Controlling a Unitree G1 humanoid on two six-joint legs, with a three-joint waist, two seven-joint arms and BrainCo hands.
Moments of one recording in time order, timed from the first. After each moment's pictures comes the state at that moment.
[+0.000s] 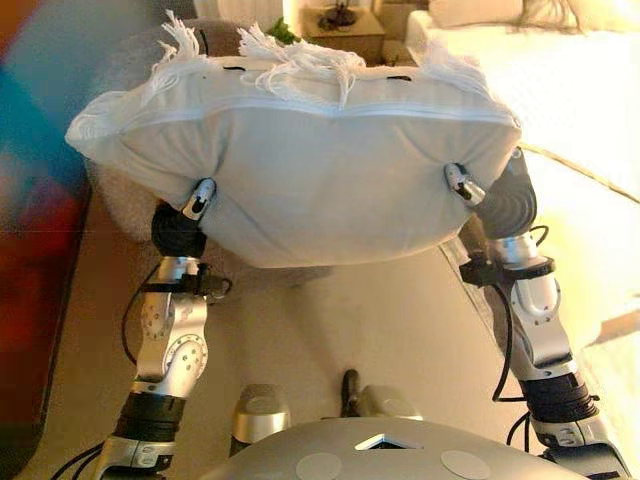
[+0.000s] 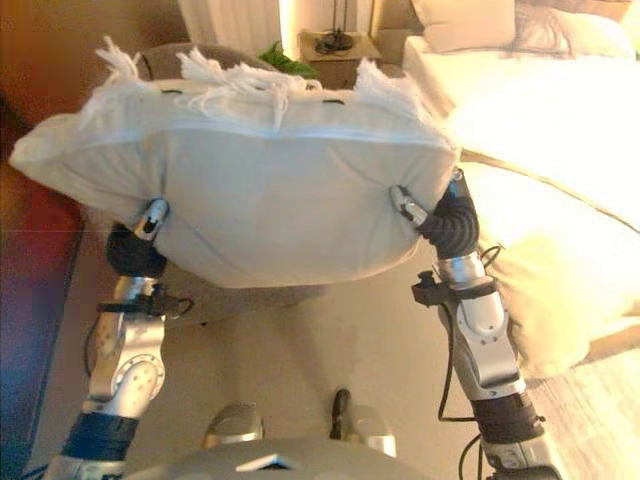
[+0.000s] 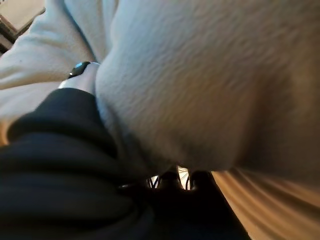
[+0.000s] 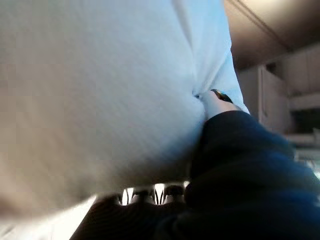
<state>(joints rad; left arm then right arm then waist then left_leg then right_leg) 0.08 0.37 -0.12 -0.13 -0.80 -0.41 -0.09 -0.05 -0.44 0.13 -0.27 0.40 -0.39 0.03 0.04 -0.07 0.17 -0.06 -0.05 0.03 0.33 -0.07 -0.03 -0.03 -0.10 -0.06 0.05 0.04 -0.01</state>
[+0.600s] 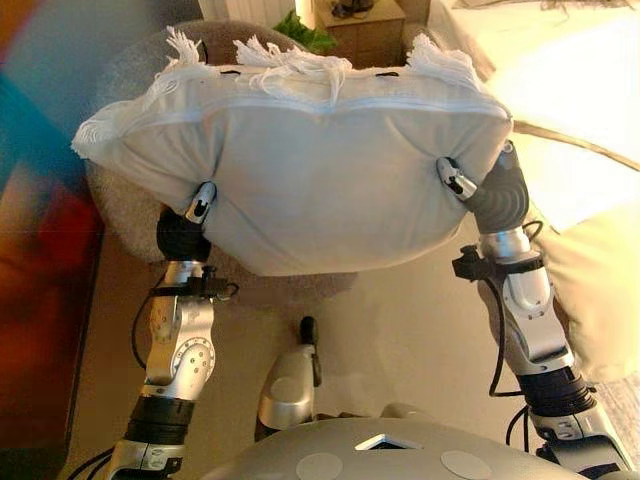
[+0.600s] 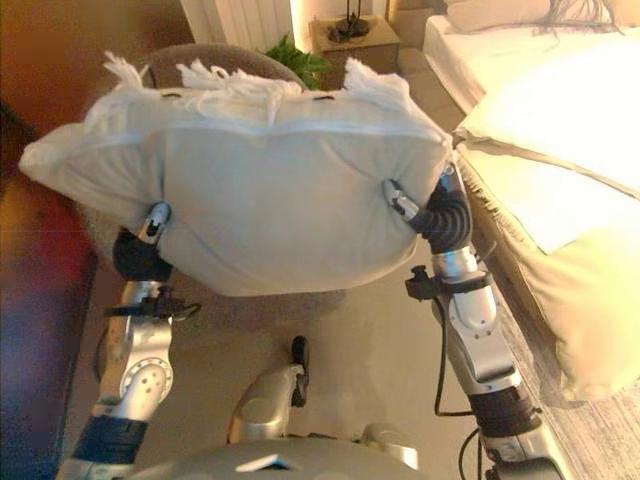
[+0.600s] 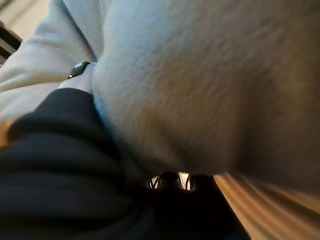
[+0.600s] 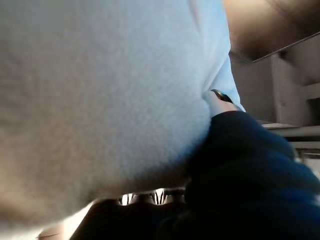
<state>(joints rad) 0.08 0.34 -0.09 -0.12 -0.82 -0.39 -0.06 -0.05 -0.44 0.17 -0.27 0.38 -0.36 0.00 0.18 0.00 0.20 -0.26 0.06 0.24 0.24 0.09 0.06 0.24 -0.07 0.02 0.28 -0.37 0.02</state>
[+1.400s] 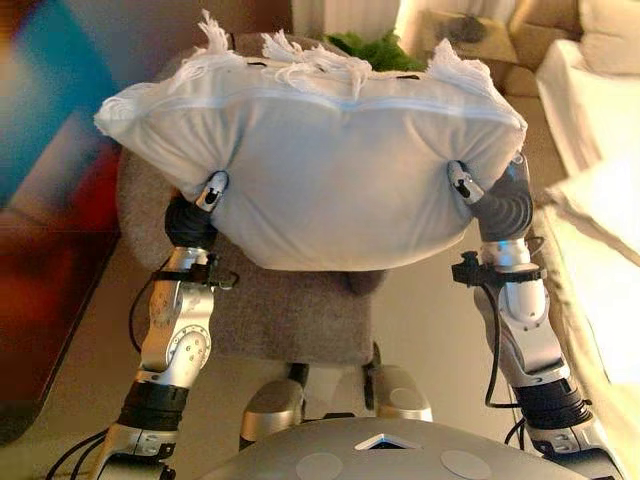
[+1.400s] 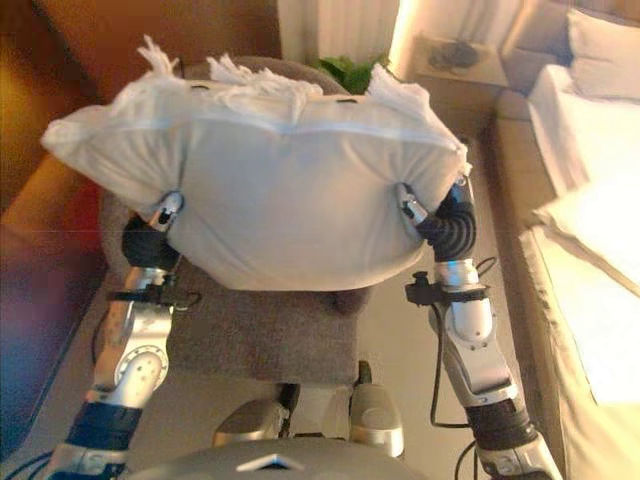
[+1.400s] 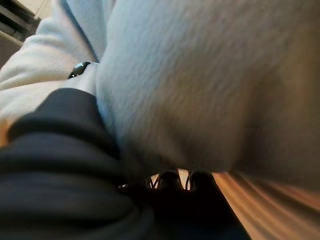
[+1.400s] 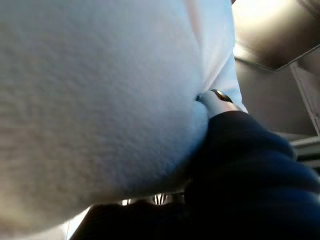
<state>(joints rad) 0.03 0.38 -0.15 -0.12 -0.85 -0.31 -0.06 -0.04 -0.45 0.15 -0.20 0.34 -0.36 -0.13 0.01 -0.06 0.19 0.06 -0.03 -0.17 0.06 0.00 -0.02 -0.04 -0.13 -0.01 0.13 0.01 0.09</state>
